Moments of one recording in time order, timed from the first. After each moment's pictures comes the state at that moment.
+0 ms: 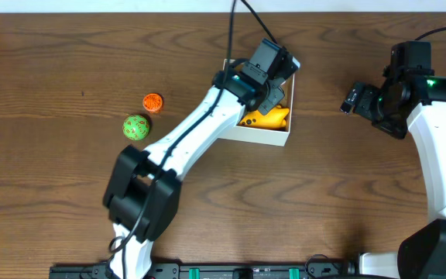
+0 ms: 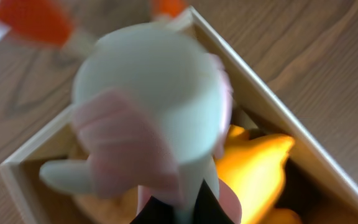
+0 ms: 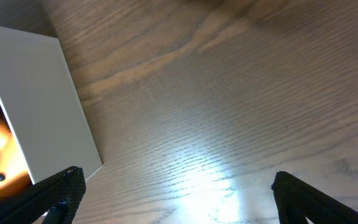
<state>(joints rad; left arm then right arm) -0.66 2.04 1.72 -0.63 -0.05 0.23 -0.08 1.58 1.39 -1.06 -0.05 0.42</state>
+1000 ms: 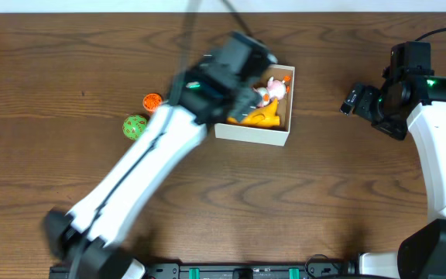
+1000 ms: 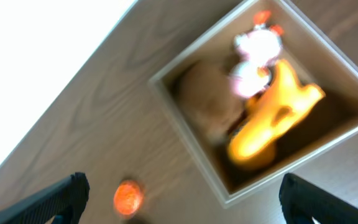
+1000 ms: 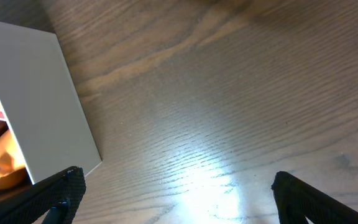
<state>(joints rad) -0.62 1.69 1.72 -0.94 -0.25 0.28 -0.08 1.58 1.39 -1.07 -0.06 0.42</state>
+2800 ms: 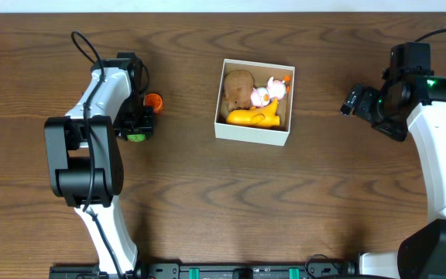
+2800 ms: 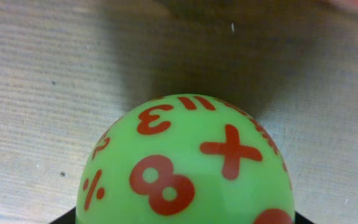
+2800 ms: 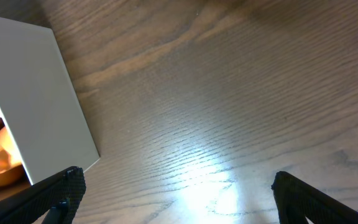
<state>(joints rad) 0.01 2.12 1.54 -1.16 -0.09 -0.09 -0.08 1.58 1.39 -1.09 -0.06 0.42</state>
